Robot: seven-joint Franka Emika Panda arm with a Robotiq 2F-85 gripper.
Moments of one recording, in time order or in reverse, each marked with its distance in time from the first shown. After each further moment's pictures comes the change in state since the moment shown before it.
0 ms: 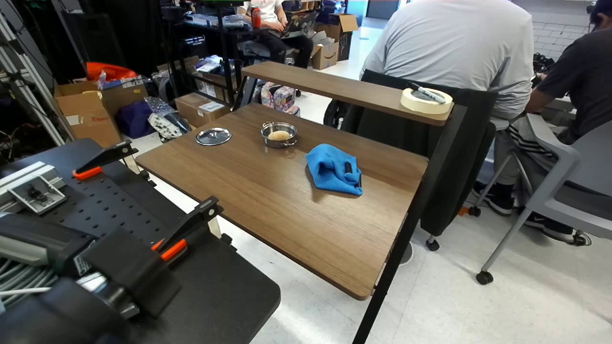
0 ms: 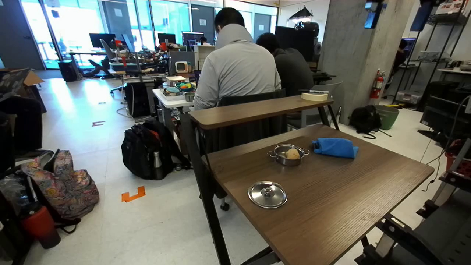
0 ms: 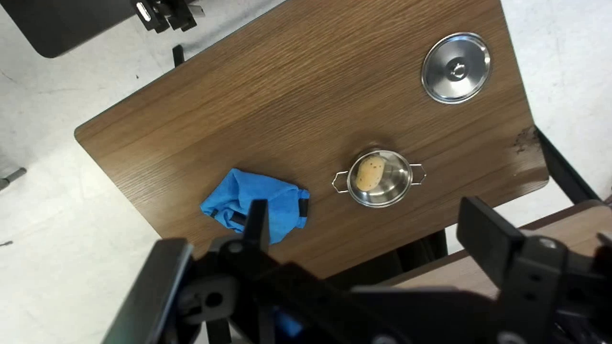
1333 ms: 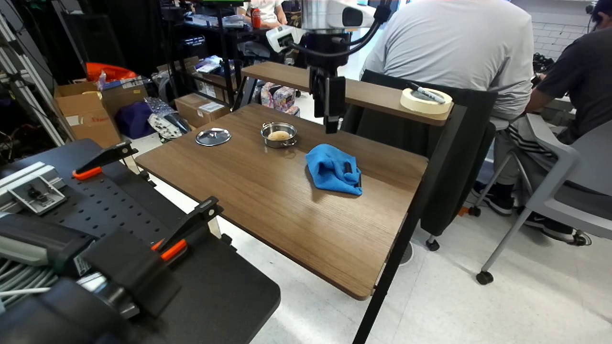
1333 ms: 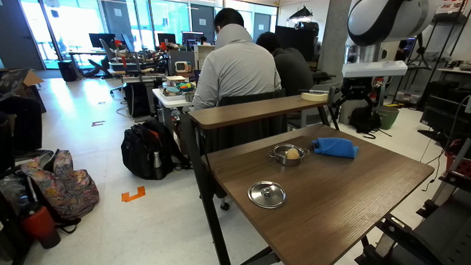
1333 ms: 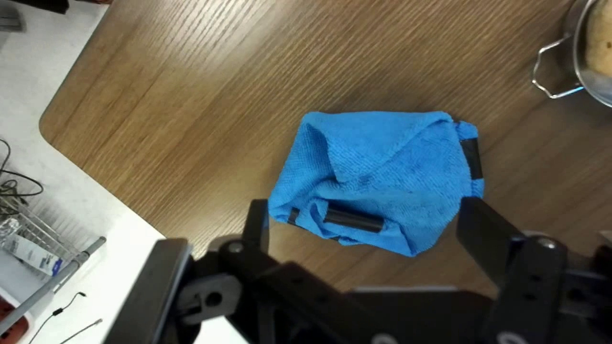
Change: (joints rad) arm 0.044 0.833 -0.296 0.528 -0.046 0.161 0.128
